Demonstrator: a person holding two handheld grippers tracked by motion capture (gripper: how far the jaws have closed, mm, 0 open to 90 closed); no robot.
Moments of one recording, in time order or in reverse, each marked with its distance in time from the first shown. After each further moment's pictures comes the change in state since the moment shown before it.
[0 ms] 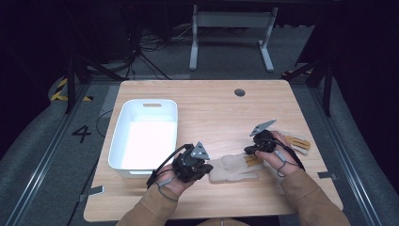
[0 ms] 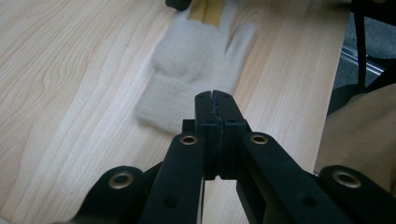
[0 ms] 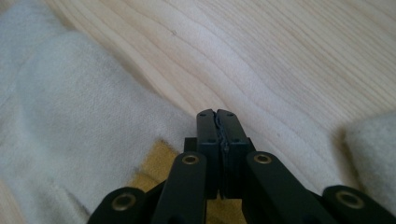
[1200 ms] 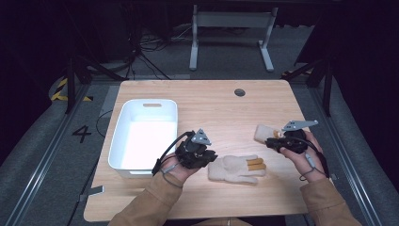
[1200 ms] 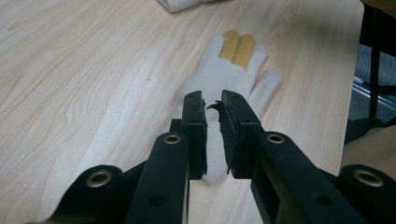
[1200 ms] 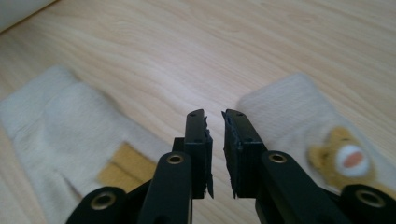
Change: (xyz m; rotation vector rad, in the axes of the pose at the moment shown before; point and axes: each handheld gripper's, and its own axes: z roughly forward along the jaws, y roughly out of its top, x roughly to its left) left arm 0.025 0.020 0.005 -0.071 -0.004 -0.029; right arm -0.014 -0.040 -0.075 -0.259 -0.121 0.159
